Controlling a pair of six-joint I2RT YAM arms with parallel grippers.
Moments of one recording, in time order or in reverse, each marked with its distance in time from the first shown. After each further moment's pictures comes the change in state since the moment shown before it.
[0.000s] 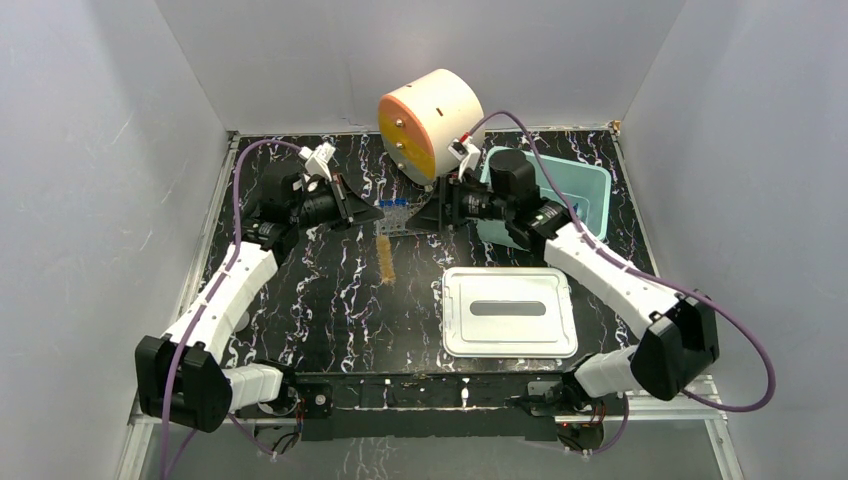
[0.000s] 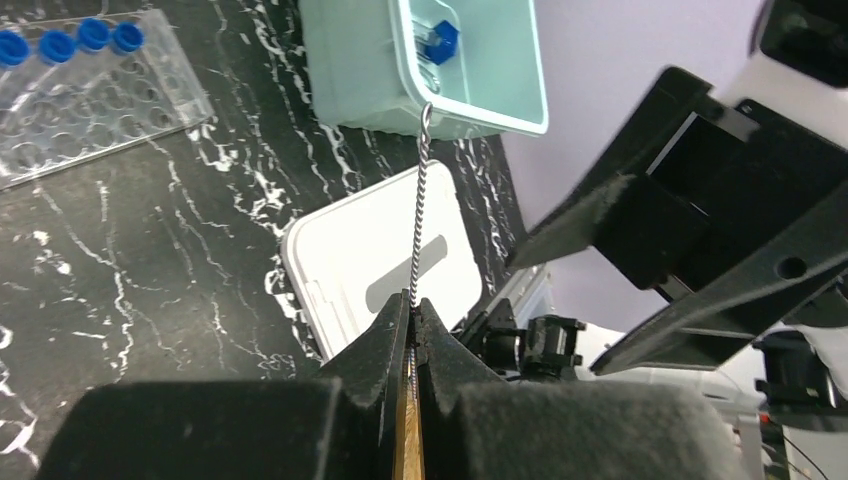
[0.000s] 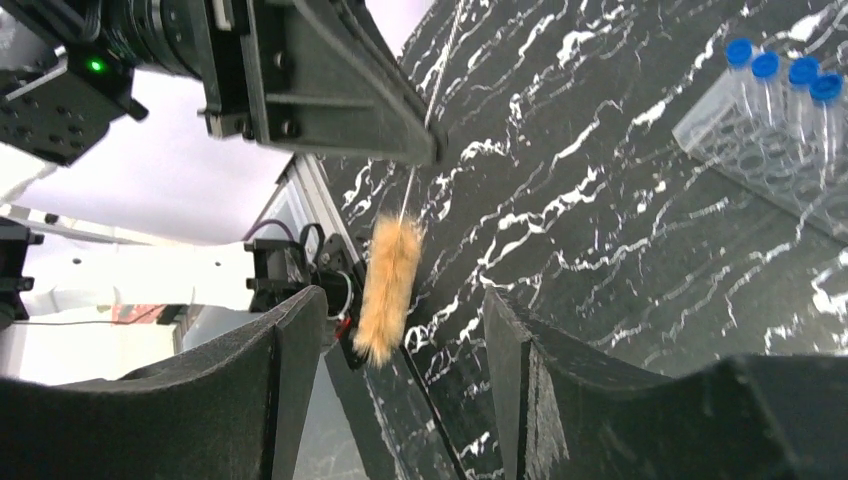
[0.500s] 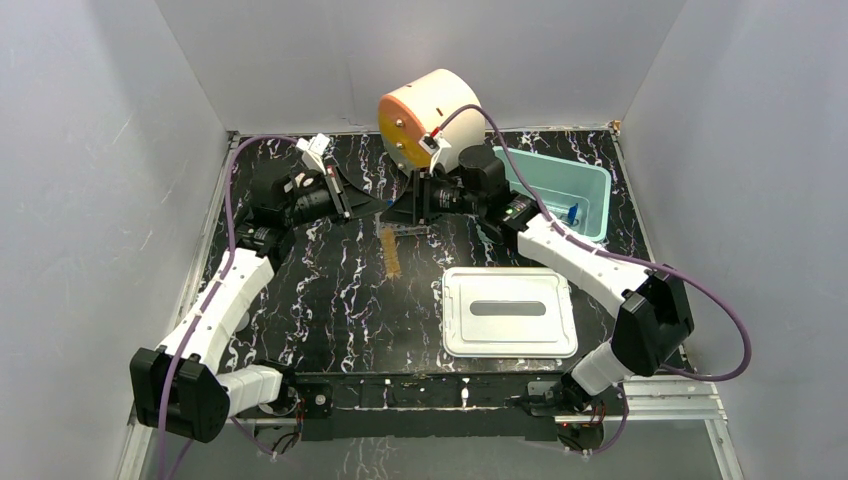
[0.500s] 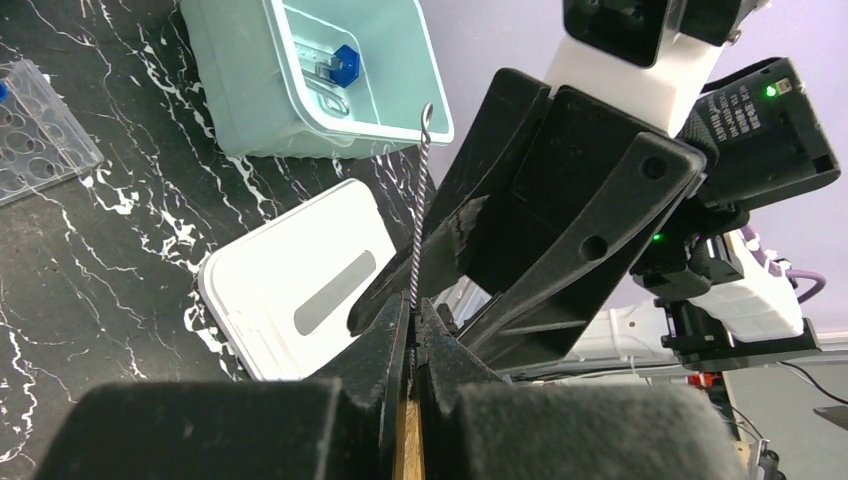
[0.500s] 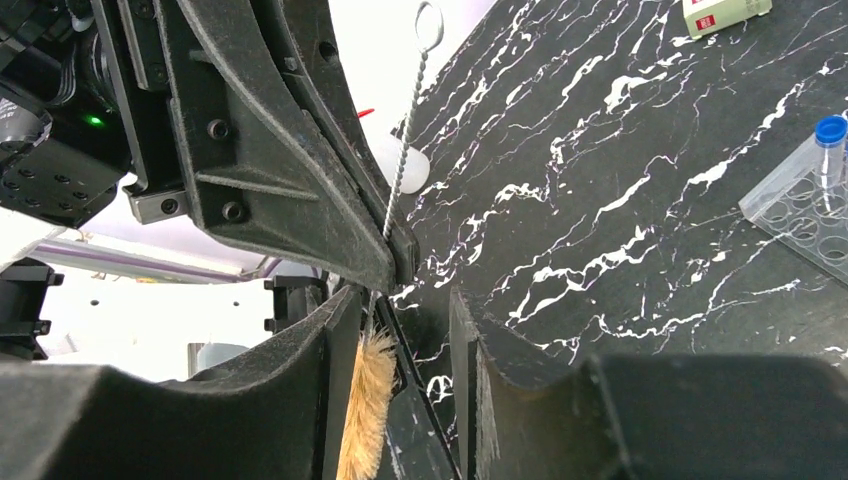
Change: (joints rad) left arm 0.000 -0.047 -0.014 0.178 0.116 -0.141; right arm 0.106 0.162 0.117 0.129 0.053 0.074
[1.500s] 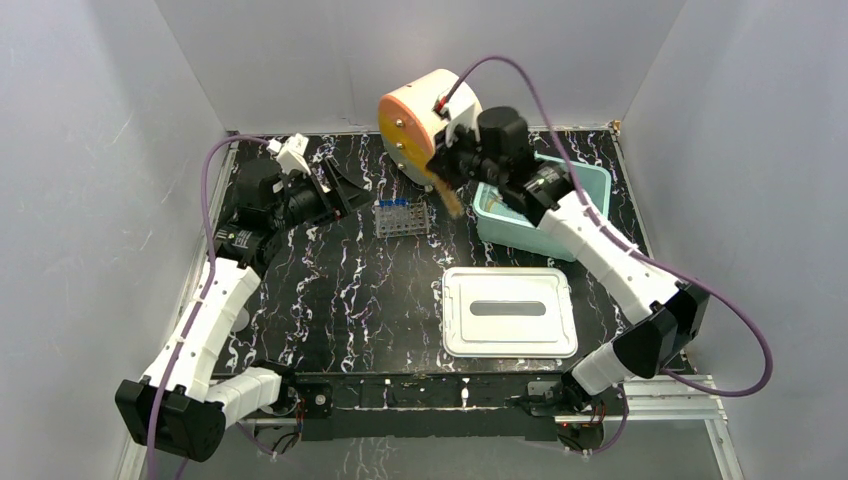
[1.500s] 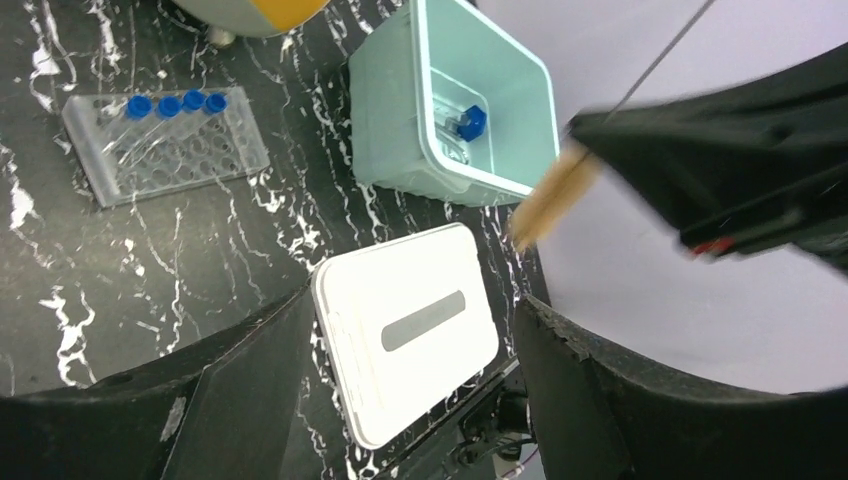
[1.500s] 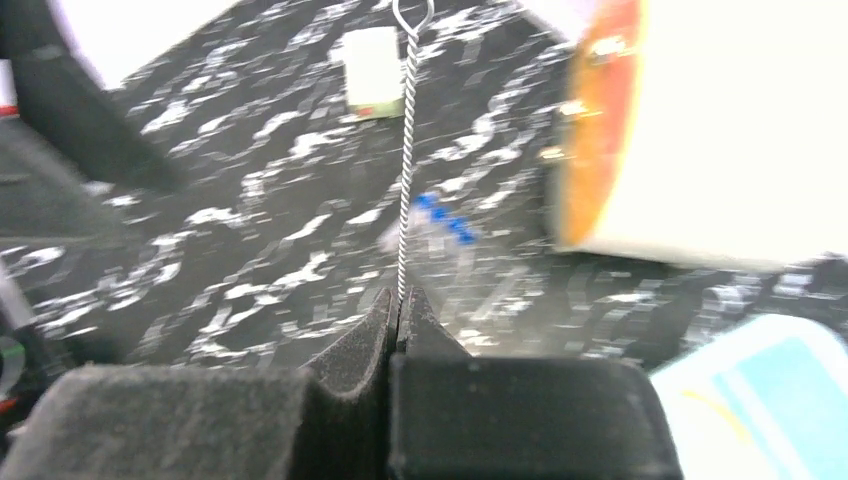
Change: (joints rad) left arm -0.003 -0.087 0.104 -0.302 -0.300 0.119; right arm -0.021 -0.010 0.280 -0.397 0.360 -0.595
